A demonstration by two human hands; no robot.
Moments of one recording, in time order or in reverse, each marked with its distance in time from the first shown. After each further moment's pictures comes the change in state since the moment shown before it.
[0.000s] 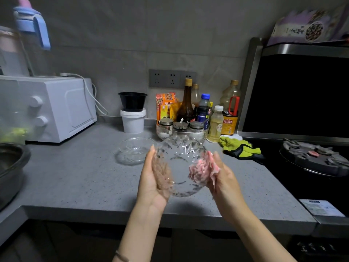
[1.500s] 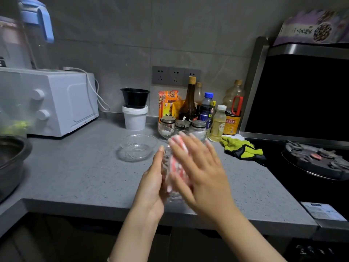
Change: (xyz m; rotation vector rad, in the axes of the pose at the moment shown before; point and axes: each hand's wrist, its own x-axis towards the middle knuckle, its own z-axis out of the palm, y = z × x) left_hand -0.003 -0.005 -0.012 0.190 0.000 -0.054; right_hand 0.001 0.003 0.026 -1.299 -0.054 -0.956
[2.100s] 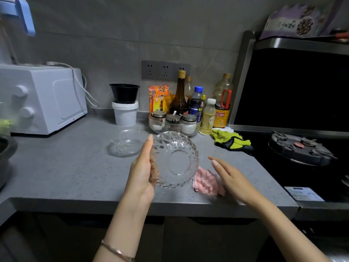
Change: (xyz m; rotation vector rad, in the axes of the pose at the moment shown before) left_hand 0.006 0.008 0.002 0.024 0.094 0.100; right_hand -0.059 0.095 -0.008 0.519 -0.437 0.739
